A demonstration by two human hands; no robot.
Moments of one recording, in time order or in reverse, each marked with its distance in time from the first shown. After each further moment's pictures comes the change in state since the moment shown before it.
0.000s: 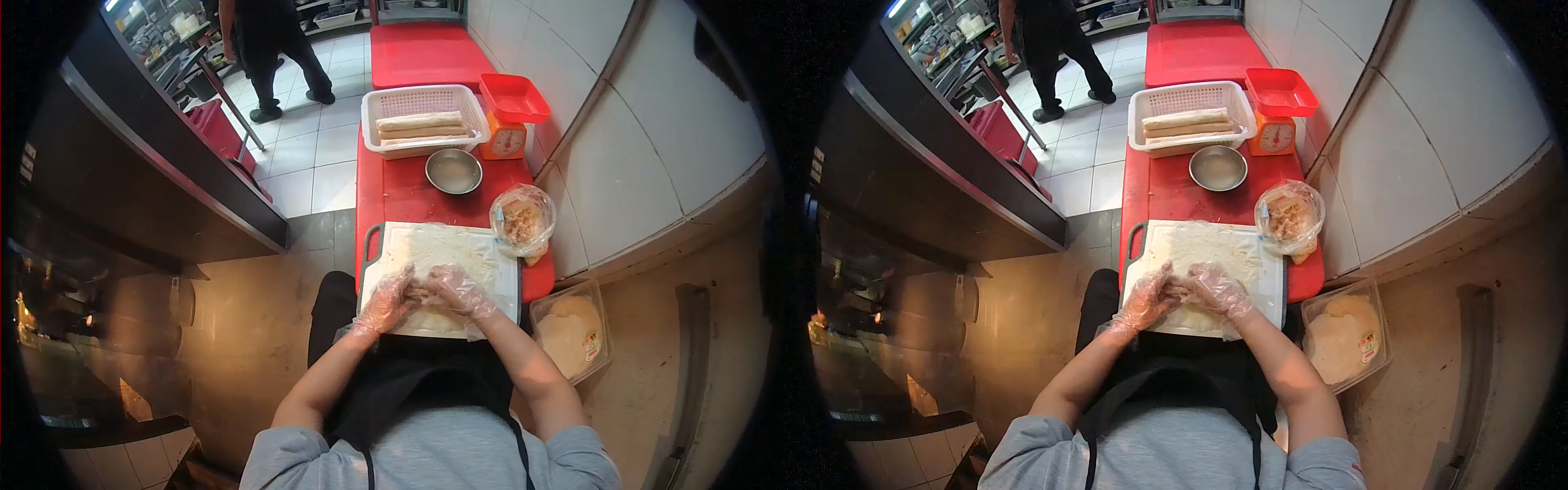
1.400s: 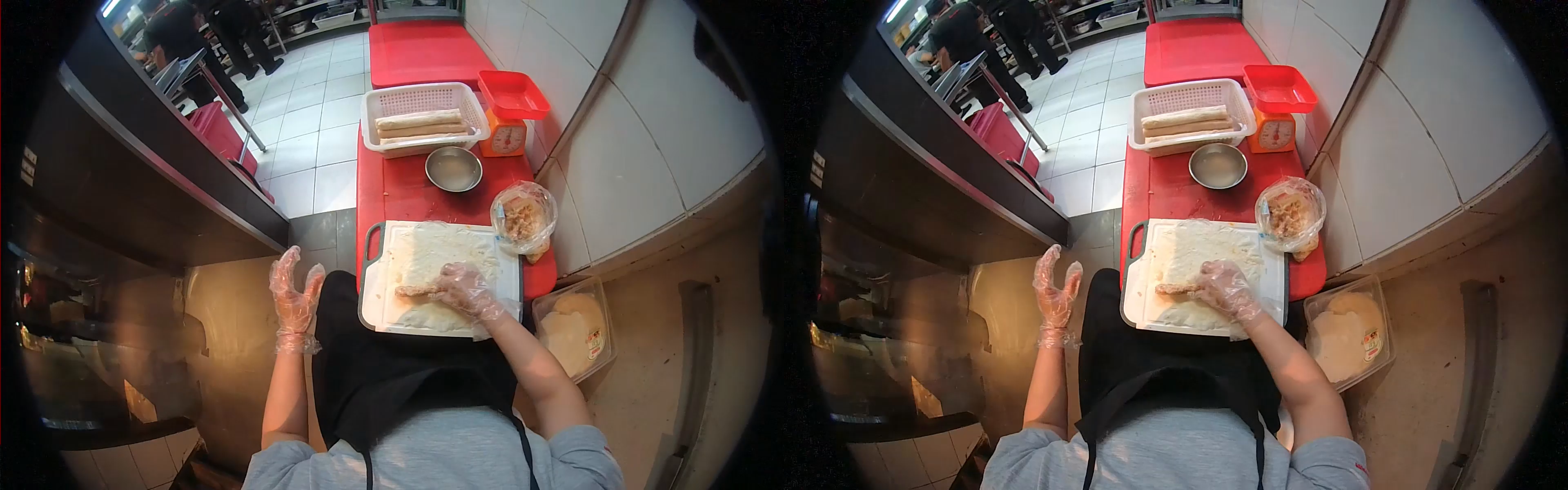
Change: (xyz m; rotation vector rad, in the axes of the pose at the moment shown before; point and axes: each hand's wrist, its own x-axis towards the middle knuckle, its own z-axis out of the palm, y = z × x) left_hand -0.032 0.012 -0.151 0.374 0.604 -0.029; right_hand -0.017 0.010 0.002 -0.104 0.131 0.080
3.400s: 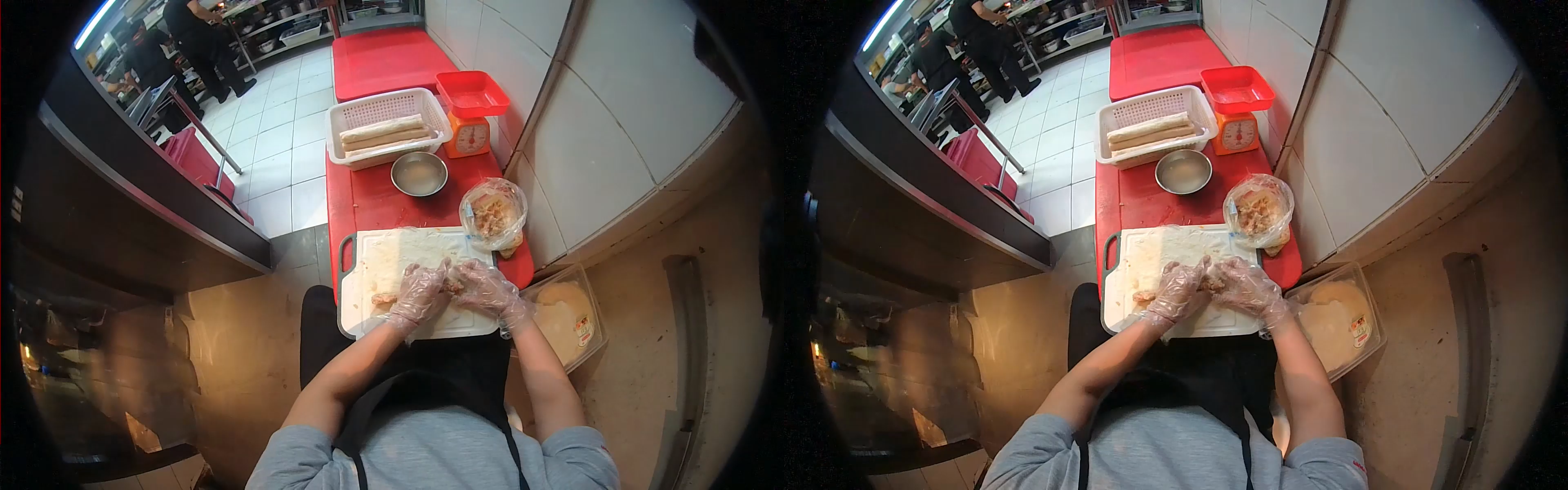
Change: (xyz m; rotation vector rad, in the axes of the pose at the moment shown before) left_hand -0.033 0.133 0.209 0.002 -0.797 0.262; right_hand -0.078 0.052 -0.033 0.230 0.187 0.146
